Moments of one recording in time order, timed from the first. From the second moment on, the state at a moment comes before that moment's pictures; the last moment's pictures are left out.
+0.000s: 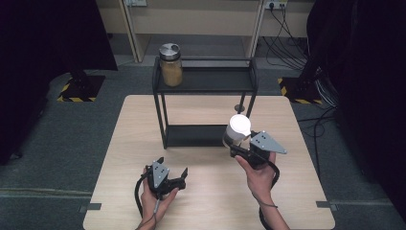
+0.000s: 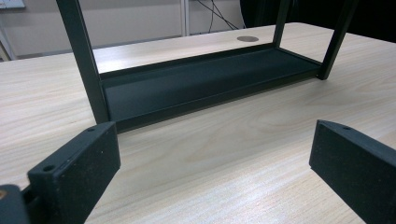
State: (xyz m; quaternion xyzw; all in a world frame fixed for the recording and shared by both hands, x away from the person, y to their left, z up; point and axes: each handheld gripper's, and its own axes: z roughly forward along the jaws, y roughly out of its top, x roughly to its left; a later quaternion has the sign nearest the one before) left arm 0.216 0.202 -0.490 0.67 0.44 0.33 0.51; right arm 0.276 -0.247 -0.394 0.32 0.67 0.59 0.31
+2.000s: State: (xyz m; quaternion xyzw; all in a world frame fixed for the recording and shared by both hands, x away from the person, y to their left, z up) left arm 0.216 0.201 -0.489 0.67 0.44 0.33 0.50; right arm 0.286 -0.230 -0.294 0.29 0.67 0.60 0.33
